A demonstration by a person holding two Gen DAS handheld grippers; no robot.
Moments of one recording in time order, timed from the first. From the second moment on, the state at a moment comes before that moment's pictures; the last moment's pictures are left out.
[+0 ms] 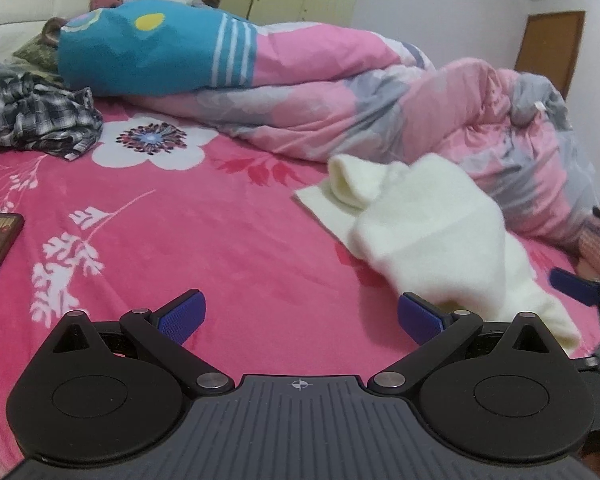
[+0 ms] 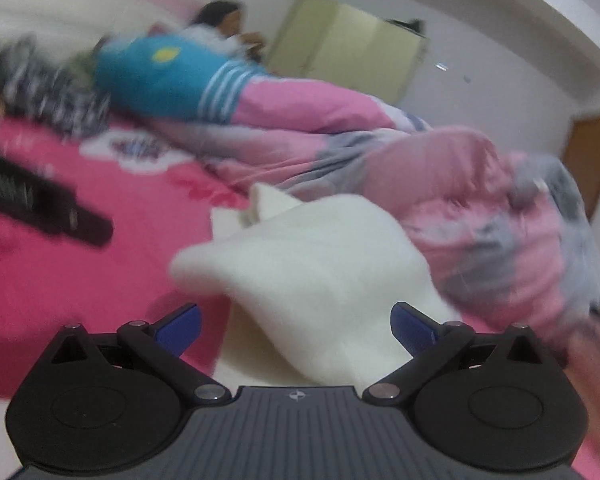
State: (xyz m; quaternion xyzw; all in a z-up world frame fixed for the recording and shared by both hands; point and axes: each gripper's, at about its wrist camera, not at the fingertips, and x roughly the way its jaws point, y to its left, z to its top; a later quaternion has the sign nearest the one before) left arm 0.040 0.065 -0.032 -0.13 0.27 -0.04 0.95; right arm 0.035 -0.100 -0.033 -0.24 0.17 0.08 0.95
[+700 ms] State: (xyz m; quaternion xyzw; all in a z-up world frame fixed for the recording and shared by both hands) left arm 0.051 0.066 -0.046 -0.13 0.27 -0.05 0.95; right arm 0.074 -0.104 -0.056 -0.24 0.17 0.03 0.95
